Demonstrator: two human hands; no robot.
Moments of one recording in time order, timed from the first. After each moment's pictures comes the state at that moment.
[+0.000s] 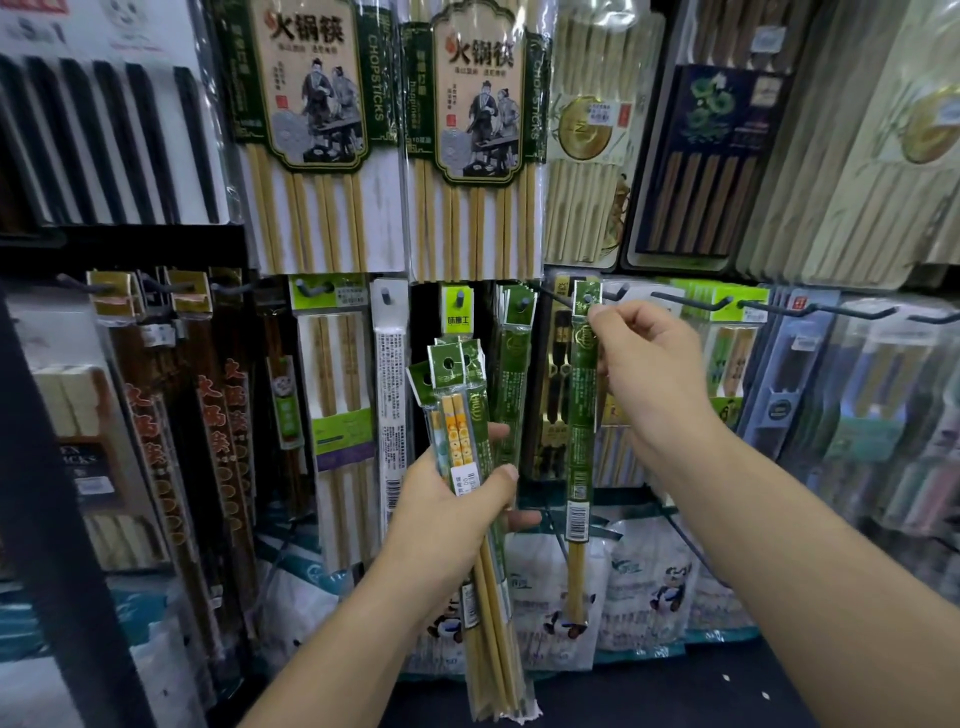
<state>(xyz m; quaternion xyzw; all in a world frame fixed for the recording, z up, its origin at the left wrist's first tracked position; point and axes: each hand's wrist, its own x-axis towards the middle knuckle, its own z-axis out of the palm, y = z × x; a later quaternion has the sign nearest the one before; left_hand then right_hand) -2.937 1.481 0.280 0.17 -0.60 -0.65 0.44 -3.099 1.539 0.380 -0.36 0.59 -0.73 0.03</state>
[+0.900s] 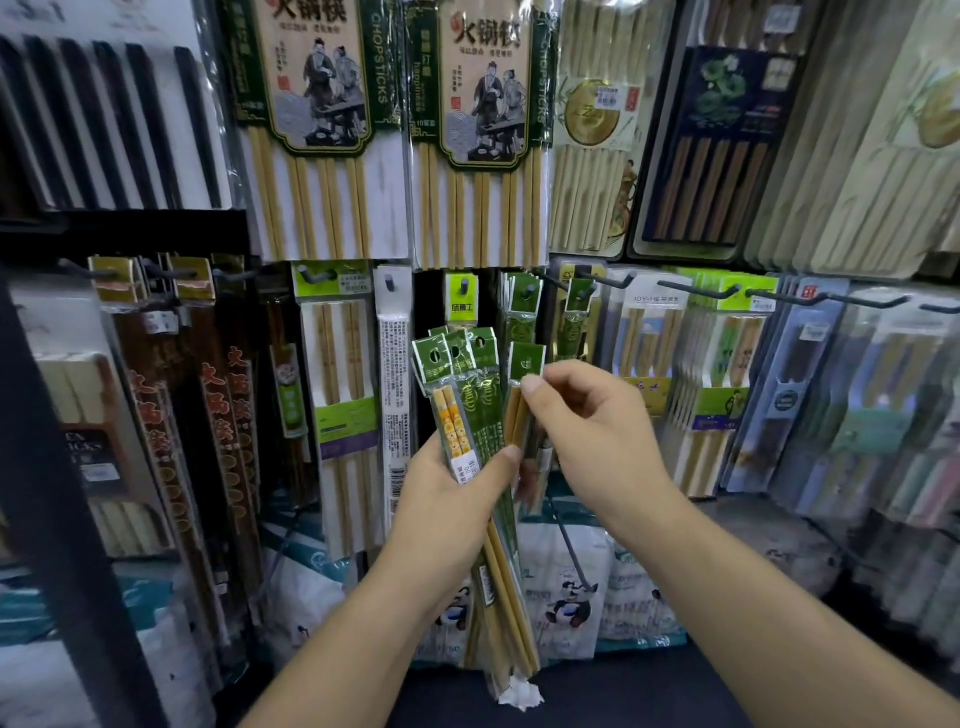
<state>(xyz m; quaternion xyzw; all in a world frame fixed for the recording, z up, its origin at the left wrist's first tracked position) -2.940 1.487 0.281 0.17 -0.60 -0.62 0.48 -3.057 1.550 0.331 -0.50 0.58 -0.64 0.07</state>
